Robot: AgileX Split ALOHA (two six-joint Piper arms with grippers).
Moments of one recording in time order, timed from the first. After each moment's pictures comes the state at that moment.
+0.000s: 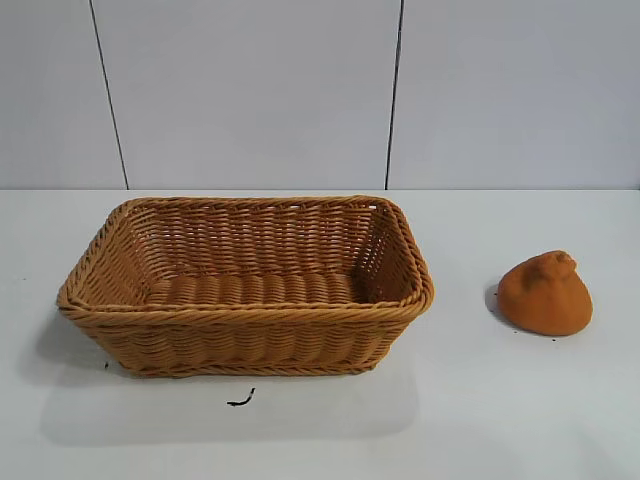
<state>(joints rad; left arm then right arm) 0.06 1.14 -0.94 -0.01 1.18 -0.01 0.02 0.00 -0.50 0.02 1.02 0.02</state>
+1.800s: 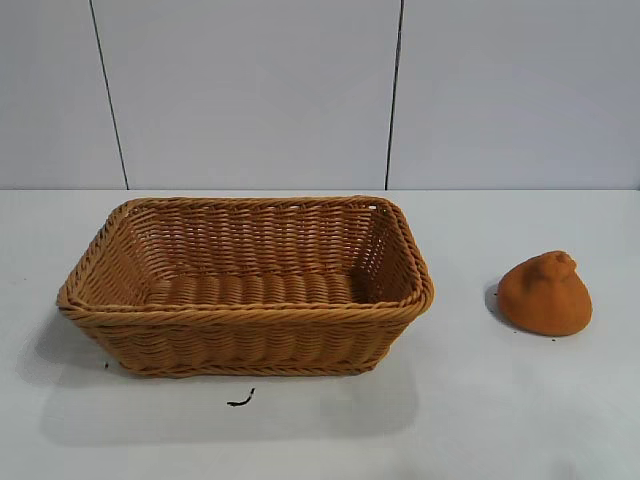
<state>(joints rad) 0.06 -0.01 -0.50 -0.04 1.07 0.00 0.02 0.49 -0.76 0.00 0.98 0.02</state>
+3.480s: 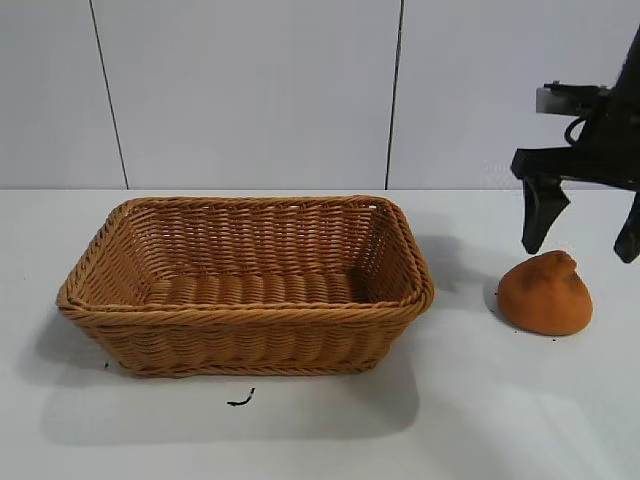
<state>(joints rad) 0.06 -0.01 -0.50 -0.04 1.07 0.00 0.02 1.98 -1.34 0.08 0.88 -0.01</state>
